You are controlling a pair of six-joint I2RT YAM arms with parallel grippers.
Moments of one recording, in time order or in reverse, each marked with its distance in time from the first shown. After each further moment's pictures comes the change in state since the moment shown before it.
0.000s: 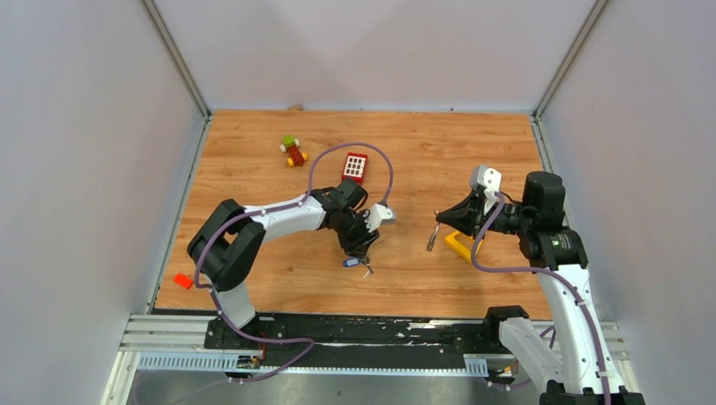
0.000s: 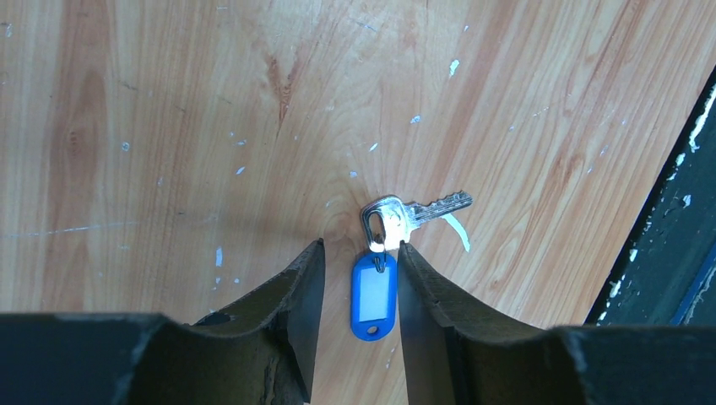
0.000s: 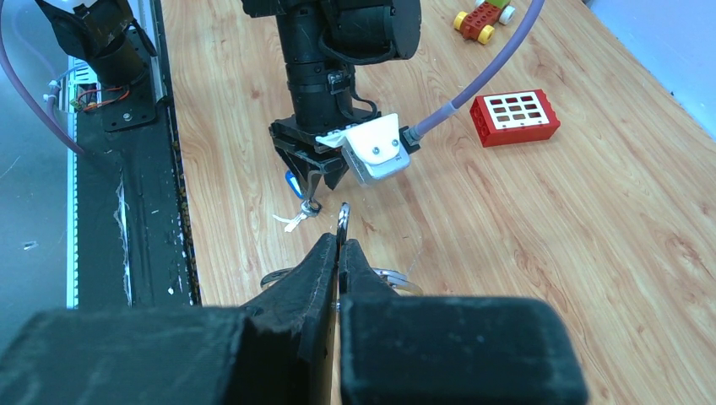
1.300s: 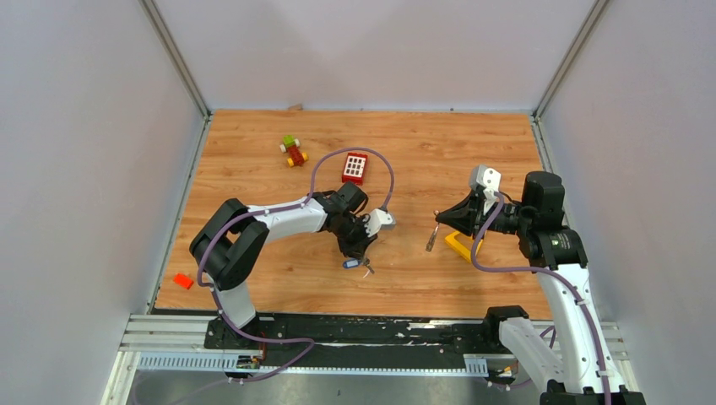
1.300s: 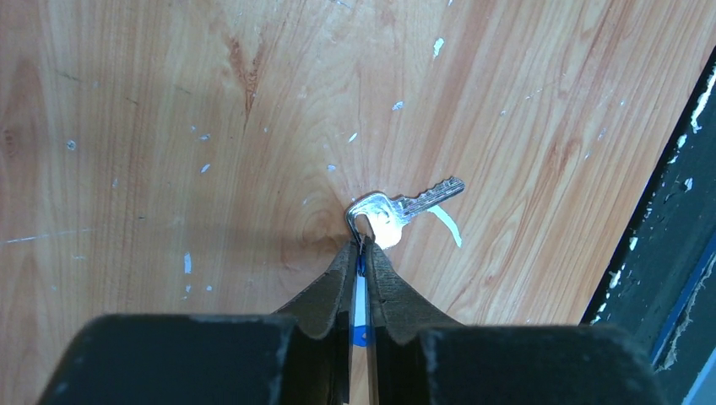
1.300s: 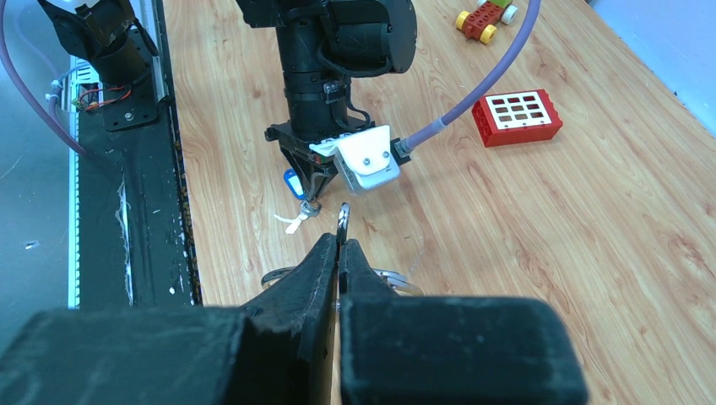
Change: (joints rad) left arm -0.009 0.016 -0.021 0.003 0.018 0.024; right arm 0.004 0.003 0.000 0.001 0.000 0.000
